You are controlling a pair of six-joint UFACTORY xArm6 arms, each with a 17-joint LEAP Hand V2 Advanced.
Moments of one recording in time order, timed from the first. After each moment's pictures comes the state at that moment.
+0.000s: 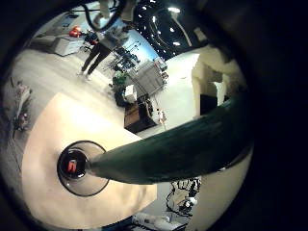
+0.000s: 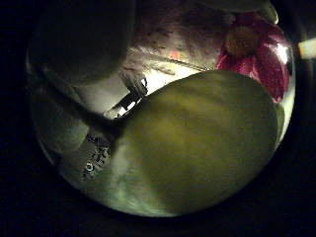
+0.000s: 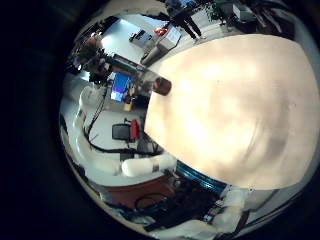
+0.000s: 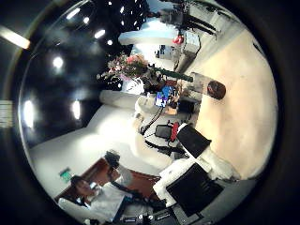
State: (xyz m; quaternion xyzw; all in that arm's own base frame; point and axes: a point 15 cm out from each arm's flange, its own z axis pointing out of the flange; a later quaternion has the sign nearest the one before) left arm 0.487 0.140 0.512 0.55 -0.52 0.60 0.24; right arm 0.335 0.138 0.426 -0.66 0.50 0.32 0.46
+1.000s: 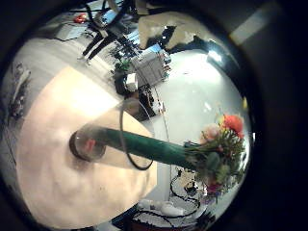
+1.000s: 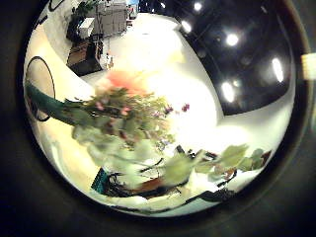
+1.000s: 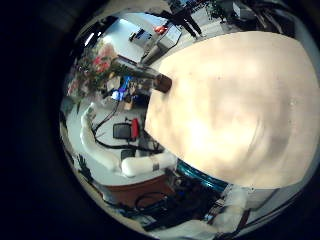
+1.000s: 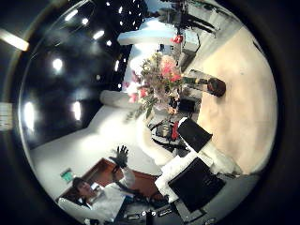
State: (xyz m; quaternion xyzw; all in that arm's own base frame) left arm 0.425 0.215 0.420 0.55 -0.51 0.58 0.31; right arm 0.330 0.141 0.418 -0.66 0.50 0.33 0.45
